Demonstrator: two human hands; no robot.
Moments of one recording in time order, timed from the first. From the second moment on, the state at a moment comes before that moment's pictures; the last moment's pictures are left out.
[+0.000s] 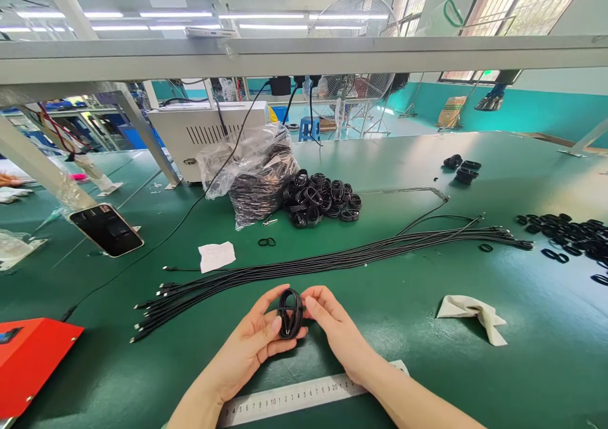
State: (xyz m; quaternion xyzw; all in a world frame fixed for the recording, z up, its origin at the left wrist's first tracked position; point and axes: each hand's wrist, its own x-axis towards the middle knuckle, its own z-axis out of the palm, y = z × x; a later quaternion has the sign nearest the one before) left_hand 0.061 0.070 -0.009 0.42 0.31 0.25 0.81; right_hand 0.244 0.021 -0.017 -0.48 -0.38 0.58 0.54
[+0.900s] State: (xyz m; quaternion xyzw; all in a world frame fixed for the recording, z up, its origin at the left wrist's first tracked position) left_hand 0.081 0.054 -0.008 0.54 0.37 0.29 0.70; right_hand 0.240 0.021 -0.009 -0.45 -0.30 0.65 0.53
